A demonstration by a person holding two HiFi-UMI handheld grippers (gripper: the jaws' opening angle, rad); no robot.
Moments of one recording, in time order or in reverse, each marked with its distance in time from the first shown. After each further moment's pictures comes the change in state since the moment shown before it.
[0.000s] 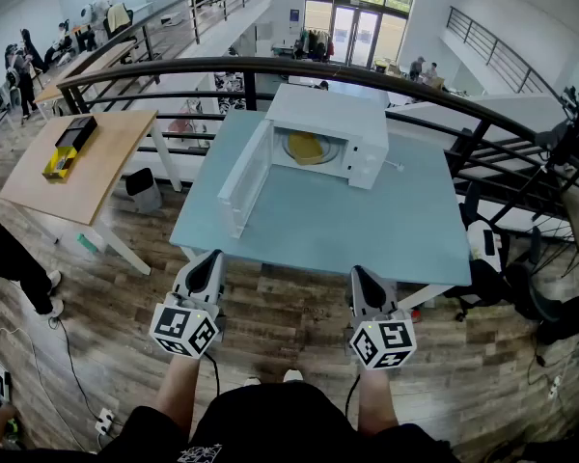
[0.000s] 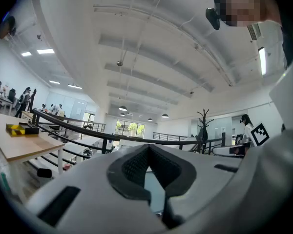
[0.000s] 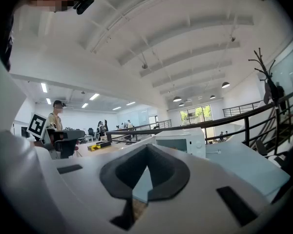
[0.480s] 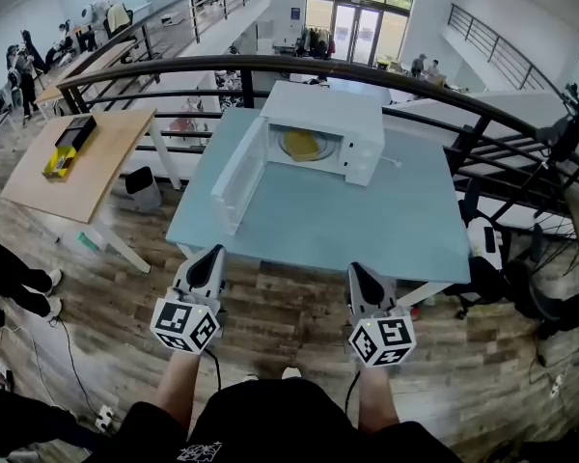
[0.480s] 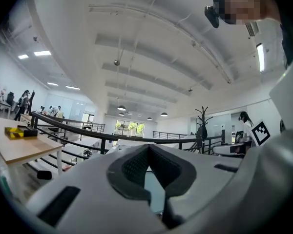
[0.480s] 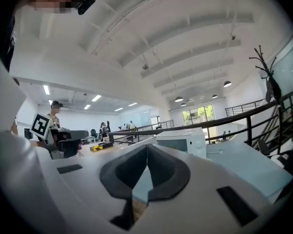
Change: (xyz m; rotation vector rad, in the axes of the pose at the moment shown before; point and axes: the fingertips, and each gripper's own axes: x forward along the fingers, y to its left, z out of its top) left arm 0.015 -0.022 -0.002 0.025 0.008 -0.002; right arm -0.006 -0.016 0.001 0.006 -0.009 0.031
